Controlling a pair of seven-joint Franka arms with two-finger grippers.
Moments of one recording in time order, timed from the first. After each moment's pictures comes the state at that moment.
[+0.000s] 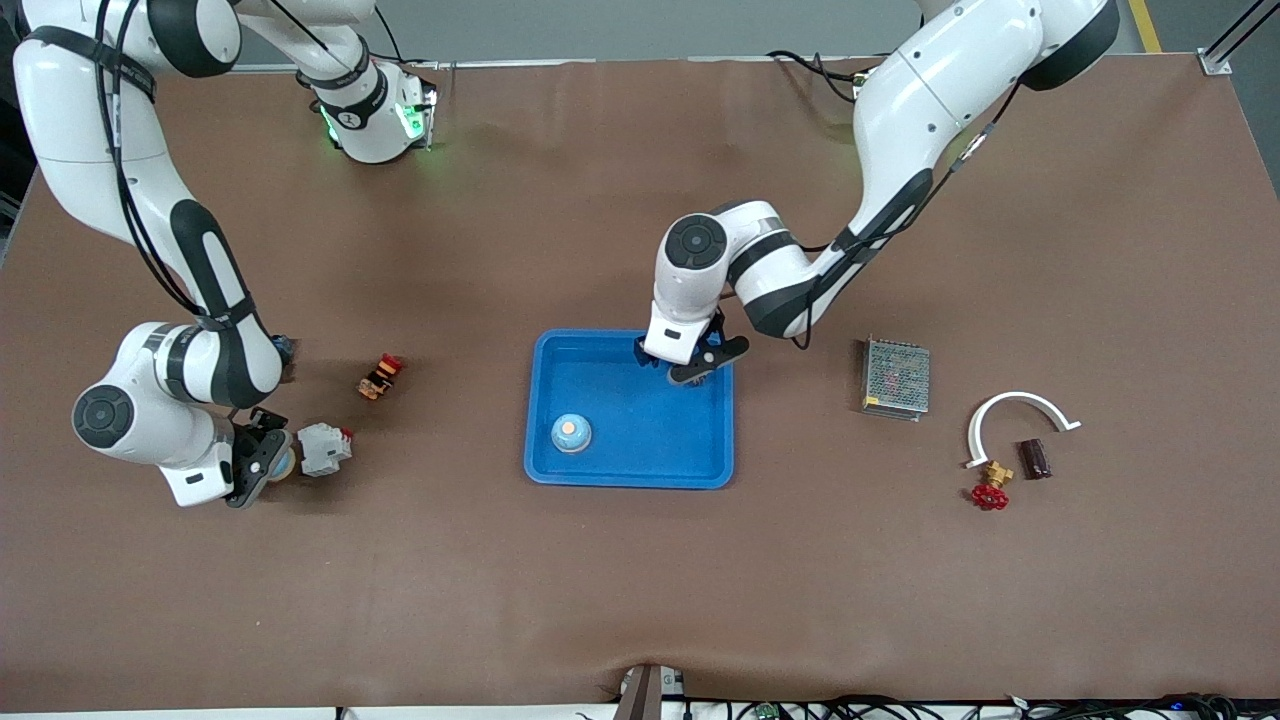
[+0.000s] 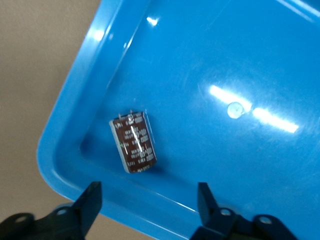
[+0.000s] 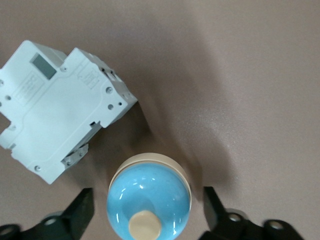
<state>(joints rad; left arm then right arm) -0.26 0.77 -0.61 -1.72 0.55 2.34 -1.56 -0.08 0.72 -0.06 -1.70 0.02 2.38 -1.24</state>
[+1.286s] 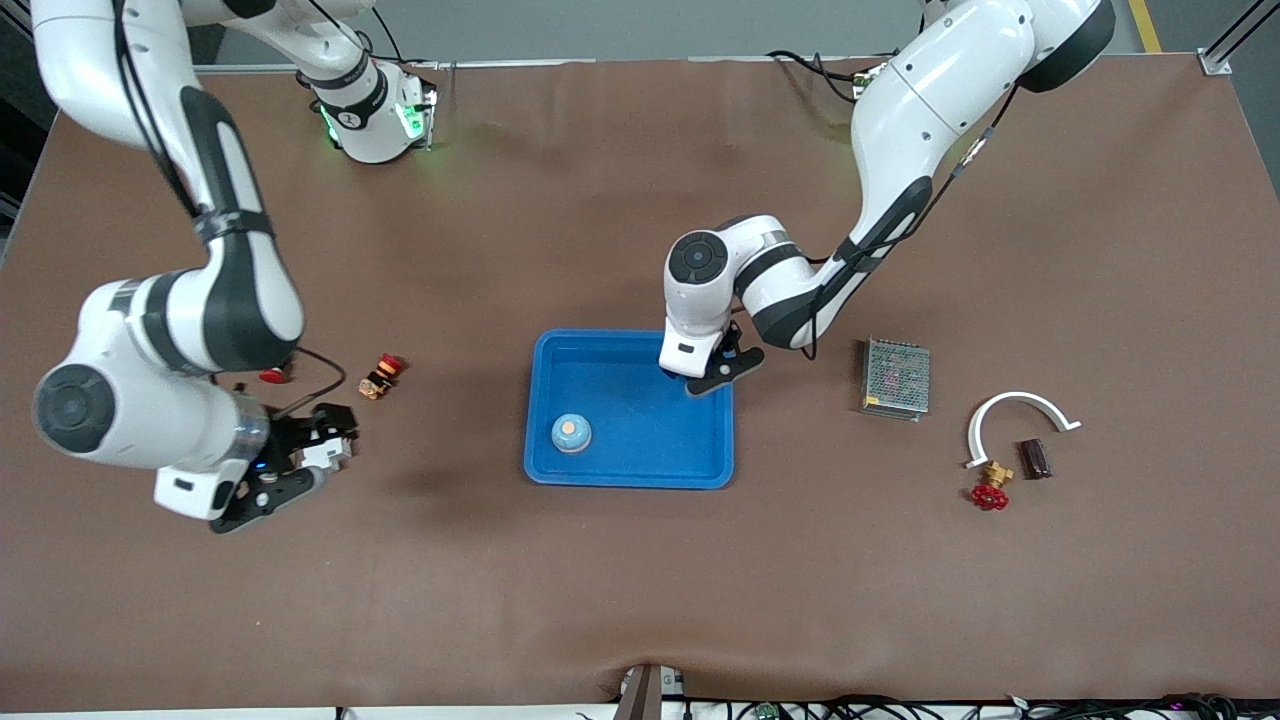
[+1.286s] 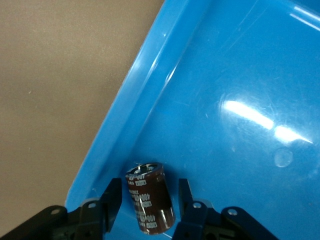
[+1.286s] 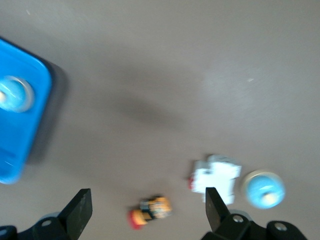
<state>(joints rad) -0.27 0.77 -0.54 -1.72 0.60 2.31 -1.57 0.19 0.56 -0.03 -1.35 0.10 1.81 -0.25</state>
